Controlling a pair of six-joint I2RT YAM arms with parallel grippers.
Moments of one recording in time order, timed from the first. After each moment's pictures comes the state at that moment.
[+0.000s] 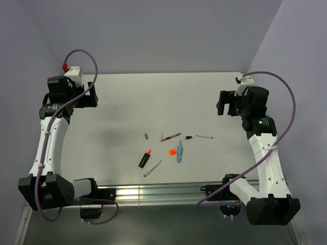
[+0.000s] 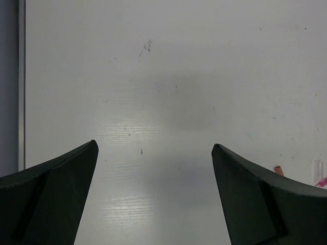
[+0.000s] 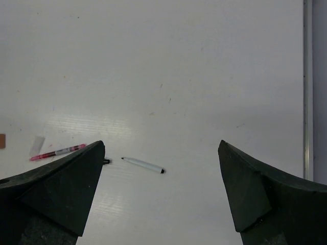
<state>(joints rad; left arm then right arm) 0.10 1.23 1.24 -0.57 0.18 0.04 -0.06 0.98 1.08 -0.58 -0.18 -0.04</state>
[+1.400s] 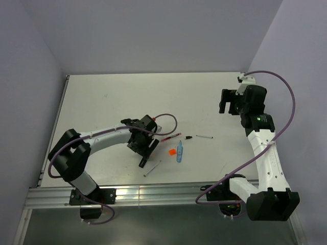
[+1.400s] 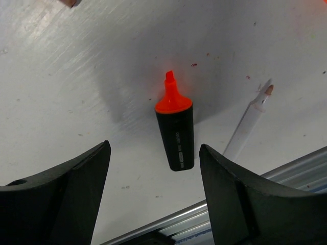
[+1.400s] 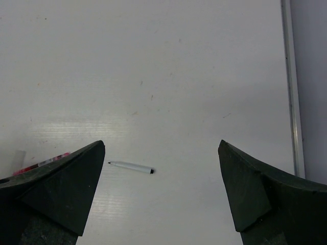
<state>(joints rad) -0.81 1.61 1.02 -0.72 0.03 -0.19 -0.06 1.03 1.07 -0.57 -0.08 -0.01</state>
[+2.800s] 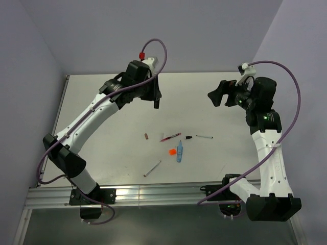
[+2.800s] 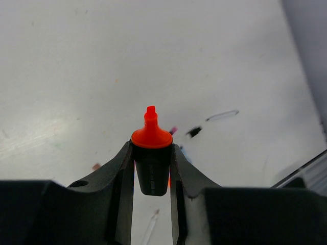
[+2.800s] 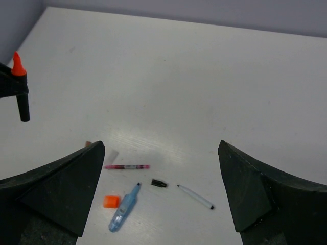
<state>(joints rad) -0.69 1.65 1.74 -0.77 -0.02 -0.39 -0.07 1.03 1.22 -0.54 -0.48 0.05</state>
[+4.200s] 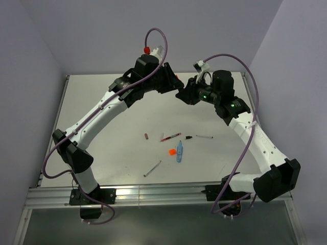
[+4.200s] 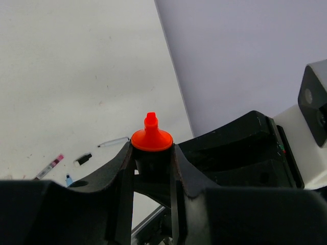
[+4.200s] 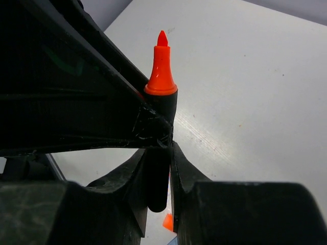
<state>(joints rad) -0.76 1.75 1.95 -0.58 0.08 -0.84 0.36 1.26 1.25 -0.29 -0.51 0.21</state>
